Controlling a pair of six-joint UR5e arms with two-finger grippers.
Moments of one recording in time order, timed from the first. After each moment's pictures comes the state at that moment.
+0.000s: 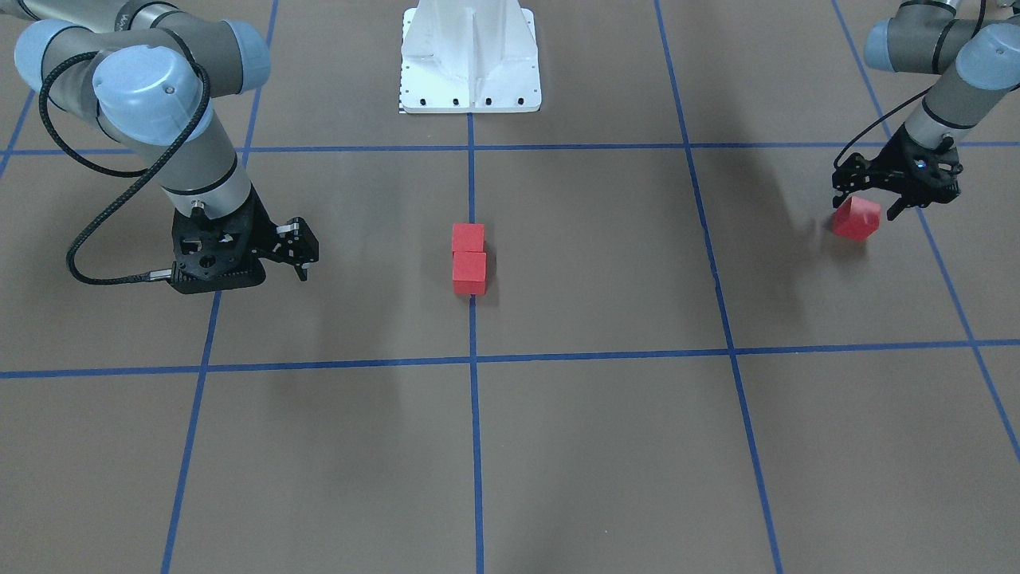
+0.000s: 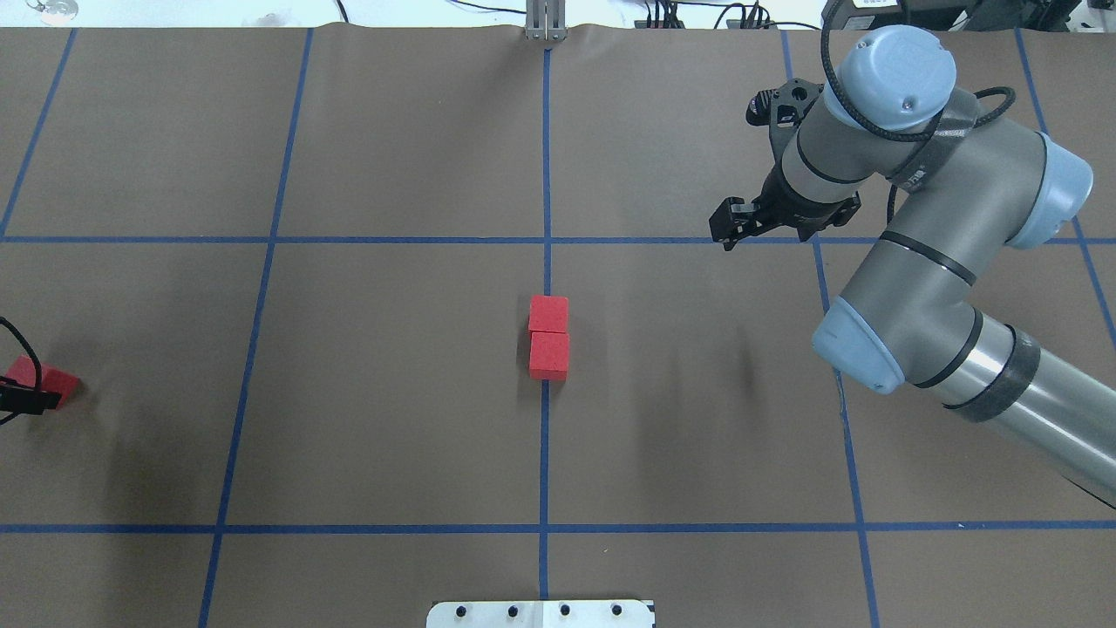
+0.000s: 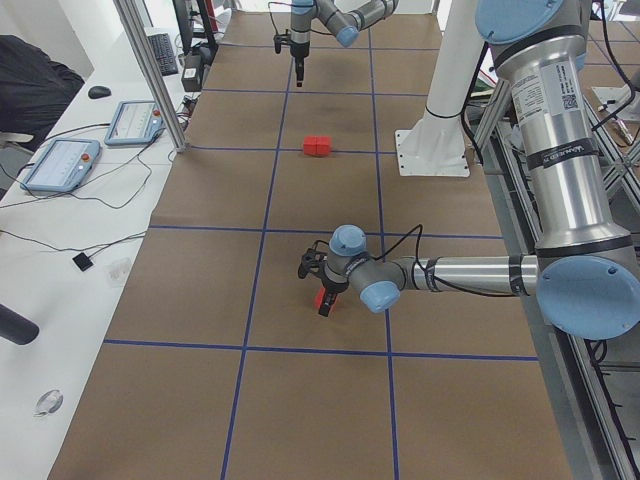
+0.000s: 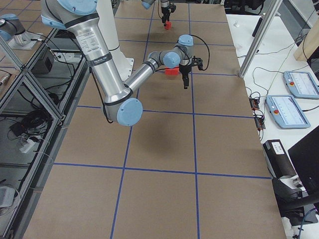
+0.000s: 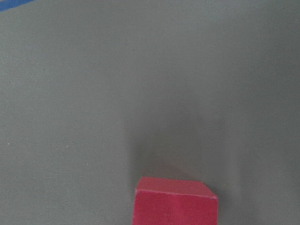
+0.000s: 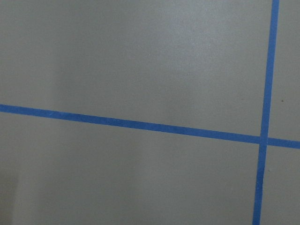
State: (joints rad) left arm -0.86 -1.28 -1.67 -2.45 -2.04 -0.61; right arm 0.80 -1.09 1.79 -1.63 2.00 0.84
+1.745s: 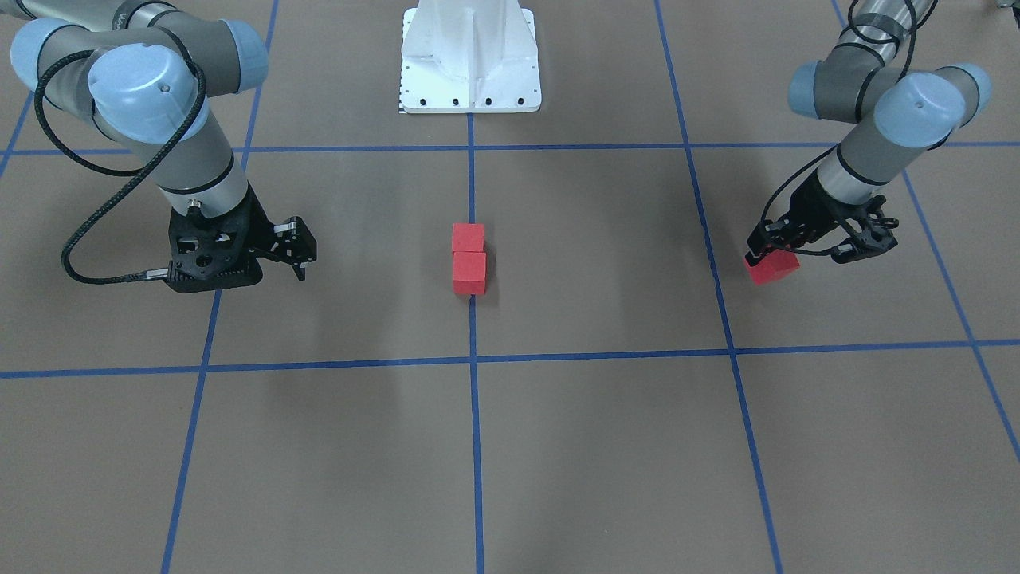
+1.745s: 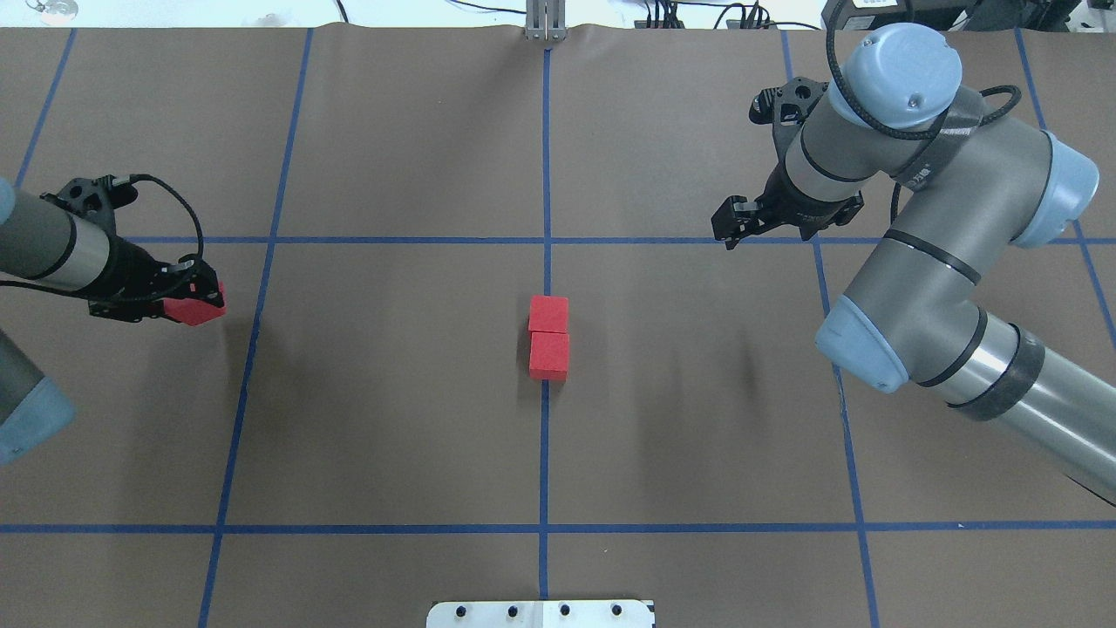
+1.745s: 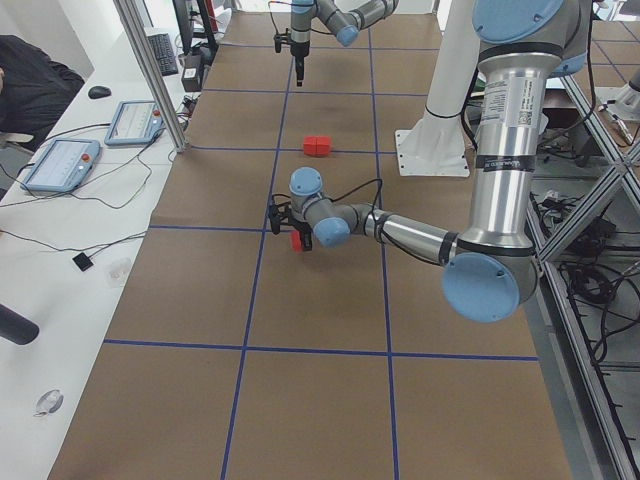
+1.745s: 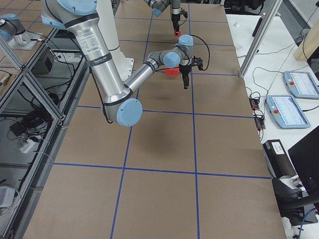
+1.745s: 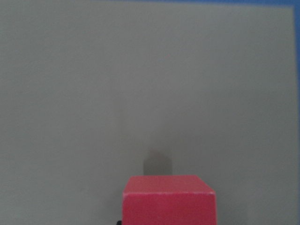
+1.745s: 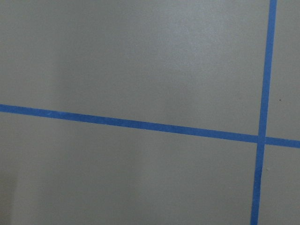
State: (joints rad) left arm -0.86 -1.69 -1.70 -2.12 -2.14 -1.39; right arm 0.81 -1.09 1.80 -1.63 2.01 0.84
